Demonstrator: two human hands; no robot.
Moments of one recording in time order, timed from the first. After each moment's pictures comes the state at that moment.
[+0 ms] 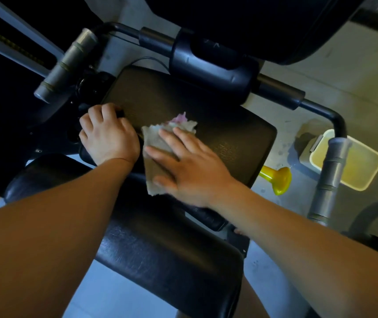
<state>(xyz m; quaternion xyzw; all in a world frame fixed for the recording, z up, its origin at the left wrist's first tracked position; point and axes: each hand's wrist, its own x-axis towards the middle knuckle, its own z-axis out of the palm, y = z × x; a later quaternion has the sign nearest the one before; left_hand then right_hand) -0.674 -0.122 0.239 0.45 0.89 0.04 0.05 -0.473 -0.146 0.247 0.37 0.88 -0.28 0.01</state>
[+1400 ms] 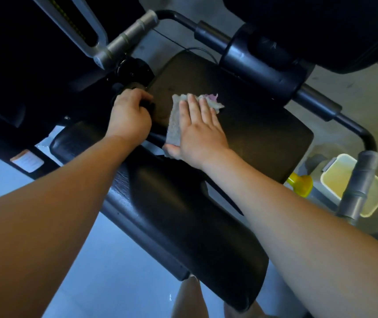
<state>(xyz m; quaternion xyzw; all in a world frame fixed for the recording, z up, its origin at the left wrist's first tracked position) -0.746 -0.173 0.282 0.46 0.82 0.21 0.25 -0.578 -0.145 0.261 0.46 0.84 -0.26 0.11</state>
